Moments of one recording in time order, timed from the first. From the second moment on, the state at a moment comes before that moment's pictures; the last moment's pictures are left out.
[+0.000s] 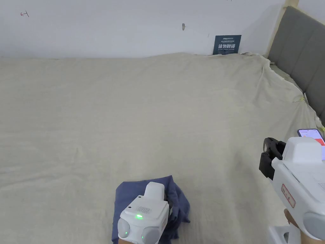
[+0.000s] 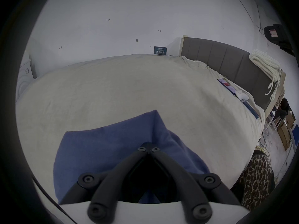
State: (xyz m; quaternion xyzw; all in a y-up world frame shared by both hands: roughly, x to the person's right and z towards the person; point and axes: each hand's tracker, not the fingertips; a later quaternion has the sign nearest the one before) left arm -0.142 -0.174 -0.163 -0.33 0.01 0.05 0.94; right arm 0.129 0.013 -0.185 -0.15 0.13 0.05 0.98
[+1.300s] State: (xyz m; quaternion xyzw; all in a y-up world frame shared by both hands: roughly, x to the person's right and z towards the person) left arm -0.266 0.022 -0.104 -0.08 0.12 0.01 0.99; right arm 0.068 0.053 -0.168 -0.07 0.18 0.04 0.98
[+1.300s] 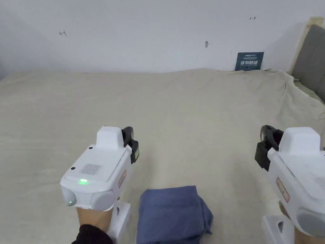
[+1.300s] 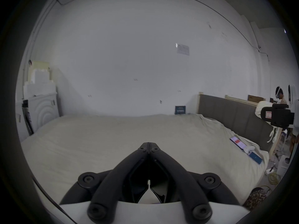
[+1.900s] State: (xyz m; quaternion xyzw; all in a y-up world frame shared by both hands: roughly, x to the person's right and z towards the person) left arm -0.314 0.032 -0.066 -0.05 0.20 0.01 0.98; right arm 0.037 0.050 -0.159 -0.05 0.20 0.03 0.98
